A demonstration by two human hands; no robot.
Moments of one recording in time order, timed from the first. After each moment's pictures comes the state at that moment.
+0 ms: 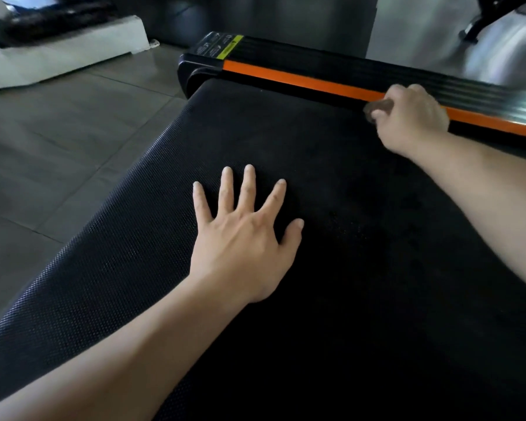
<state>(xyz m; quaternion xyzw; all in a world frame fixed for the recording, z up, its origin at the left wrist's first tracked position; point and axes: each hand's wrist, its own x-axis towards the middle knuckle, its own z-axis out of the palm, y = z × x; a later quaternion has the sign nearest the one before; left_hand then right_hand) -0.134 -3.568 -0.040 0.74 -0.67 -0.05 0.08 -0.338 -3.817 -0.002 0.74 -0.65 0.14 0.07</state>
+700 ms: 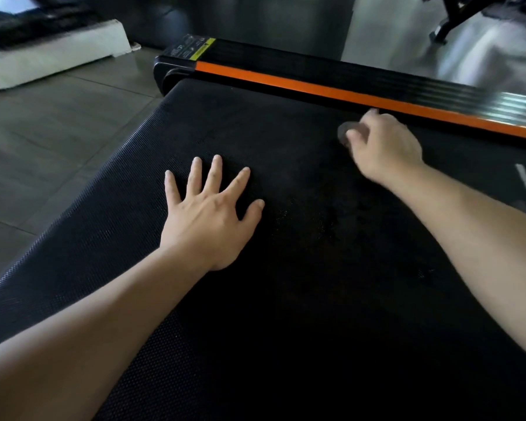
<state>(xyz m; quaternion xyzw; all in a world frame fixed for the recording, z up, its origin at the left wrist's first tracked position) -0.135 -3.568 -0.037 0.75 -0.65 -0.06 0.08 -0.377 -3.733 0.000 0.78 -0.61 0.15 0.02</state>
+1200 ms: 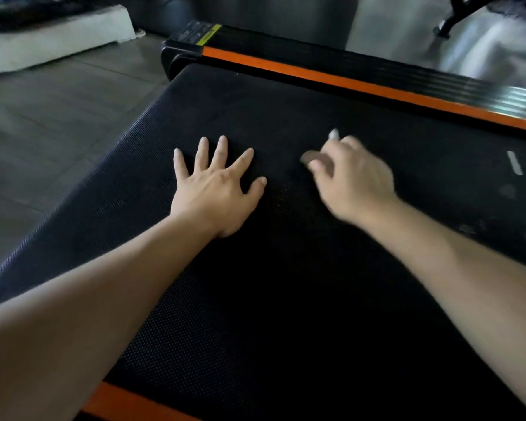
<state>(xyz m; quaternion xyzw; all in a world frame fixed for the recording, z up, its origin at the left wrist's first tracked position) -0.134 -3.570 -0.037 0.75 -0.65 -0.07 0.06 -0.348 -3.634 -0.010 0.82 -0.55 0.15 0.01</state>
